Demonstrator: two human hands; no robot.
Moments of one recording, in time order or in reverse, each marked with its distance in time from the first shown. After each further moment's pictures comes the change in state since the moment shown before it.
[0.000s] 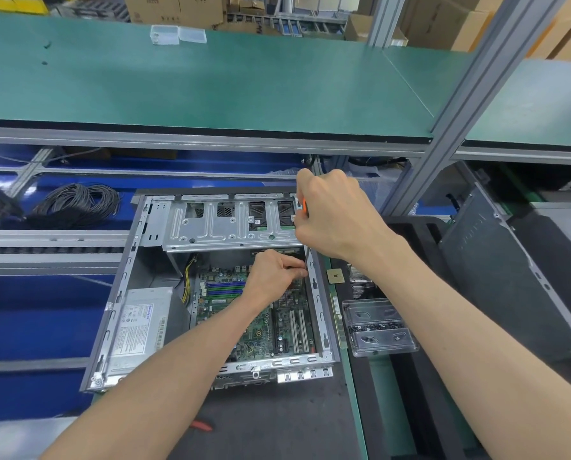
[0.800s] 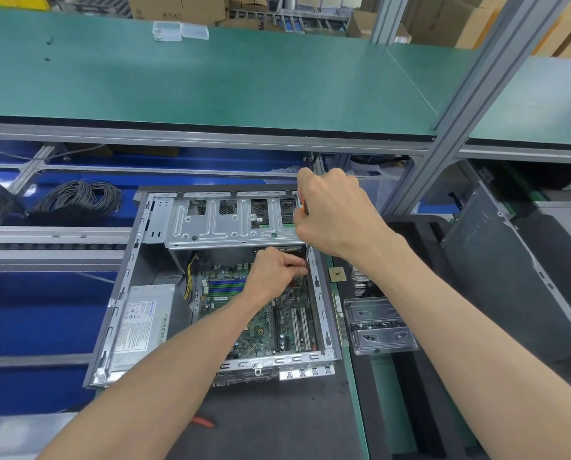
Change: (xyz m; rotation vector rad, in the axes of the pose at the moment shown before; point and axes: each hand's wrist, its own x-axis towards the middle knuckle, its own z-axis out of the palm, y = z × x) left_hand 0.000 0.000 -0.002 -0.001 -0.021 -0.027; right_hand 0.002 -0.001 0.008 -0.037 0.015 -0.009
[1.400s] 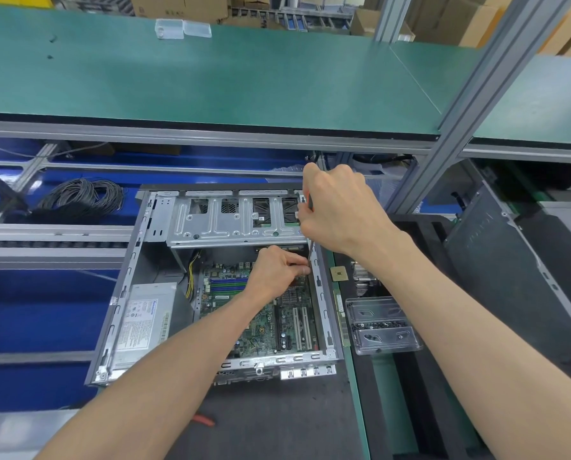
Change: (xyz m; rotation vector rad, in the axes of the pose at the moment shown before) left_hand 0.004 -0.003 0.001 0.032 0.007 0.001; right_hand 0.001 0.002 0.000 0.027 0.013 0.019
